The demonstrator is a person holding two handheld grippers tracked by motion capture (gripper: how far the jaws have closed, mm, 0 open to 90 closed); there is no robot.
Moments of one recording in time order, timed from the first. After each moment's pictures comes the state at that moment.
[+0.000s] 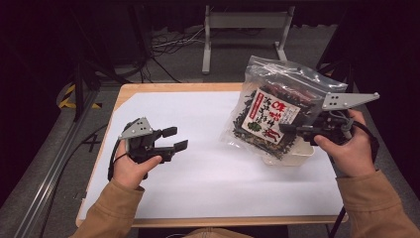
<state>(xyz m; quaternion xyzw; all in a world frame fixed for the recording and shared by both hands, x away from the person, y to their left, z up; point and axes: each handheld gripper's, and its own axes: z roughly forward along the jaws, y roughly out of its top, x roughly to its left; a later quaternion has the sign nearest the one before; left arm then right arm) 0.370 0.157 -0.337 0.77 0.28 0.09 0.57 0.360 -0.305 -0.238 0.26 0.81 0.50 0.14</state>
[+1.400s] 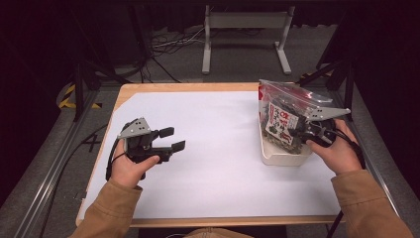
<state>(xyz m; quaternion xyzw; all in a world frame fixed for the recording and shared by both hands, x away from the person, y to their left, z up) 0.373 0.161 -0.341 0.77 0.29 0.09 0.56 0.403 -0.338 -0.329 0.35 0.83 0.35 0.24</state>
